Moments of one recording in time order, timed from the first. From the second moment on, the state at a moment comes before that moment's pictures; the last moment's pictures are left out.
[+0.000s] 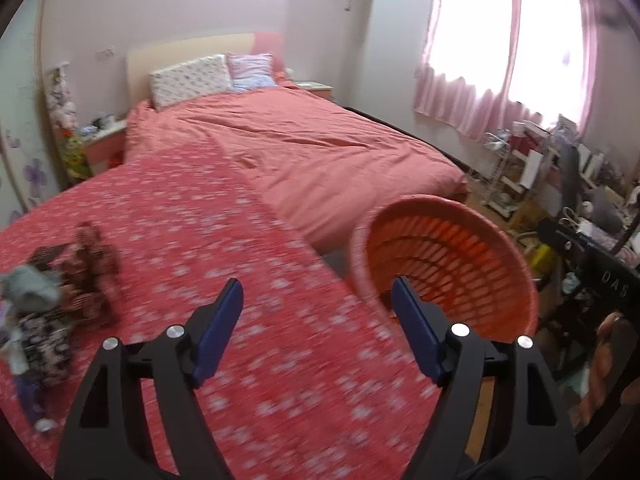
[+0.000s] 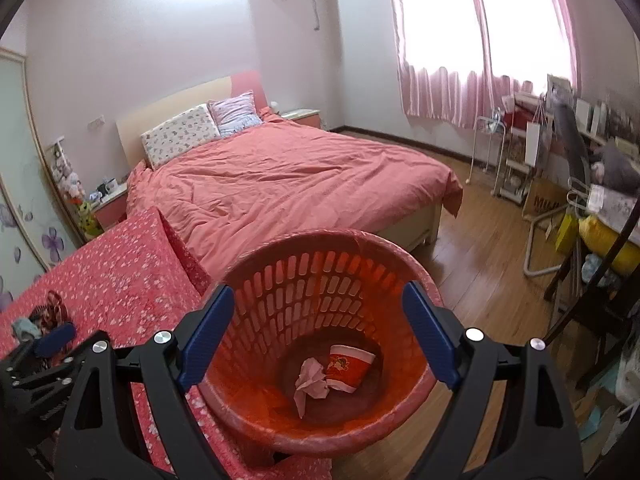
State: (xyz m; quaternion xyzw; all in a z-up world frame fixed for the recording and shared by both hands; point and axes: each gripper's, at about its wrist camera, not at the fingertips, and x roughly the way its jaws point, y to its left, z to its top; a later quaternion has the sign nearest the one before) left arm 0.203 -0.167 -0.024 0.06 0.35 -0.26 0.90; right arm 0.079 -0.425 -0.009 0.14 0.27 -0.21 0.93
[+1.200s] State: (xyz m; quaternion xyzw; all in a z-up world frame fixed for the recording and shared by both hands) left arm 0.209 0.092 -0.059 -0.08 0.41 -0.05 0.91; right arm 0.097 -0.243 -0.028 0.02 0.32 -0.08 0.95
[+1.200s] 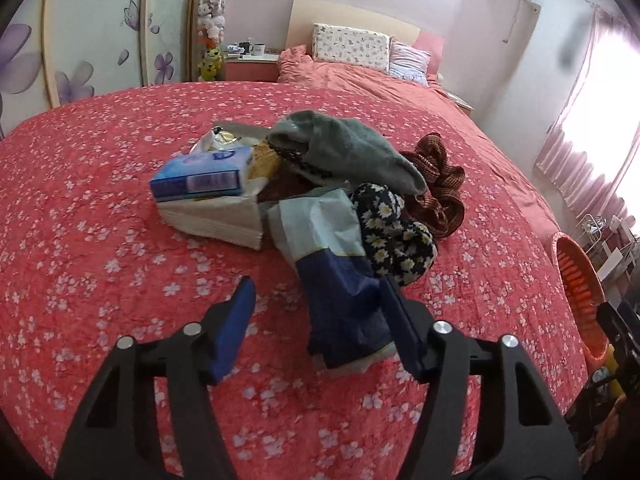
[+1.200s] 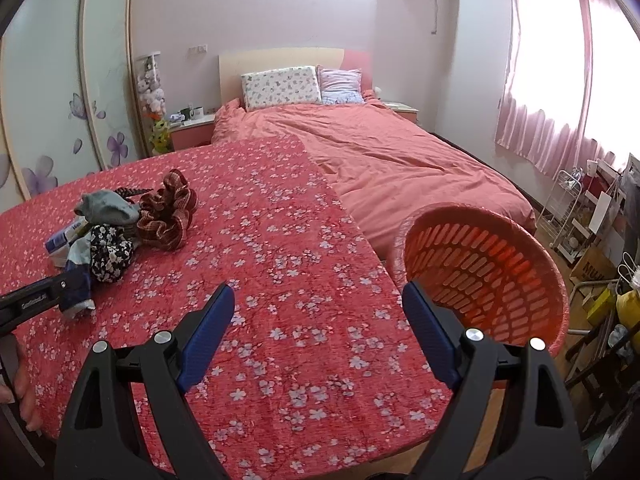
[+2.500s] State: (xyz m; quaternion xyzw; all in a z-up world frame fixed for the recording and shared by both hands) left arm 0.208 0.120 -0.068 -0.11 0.42 -0.06 0.90; right arm 0.112 -0.174 -0.036 -0.03 0.33 -0.02 0.94
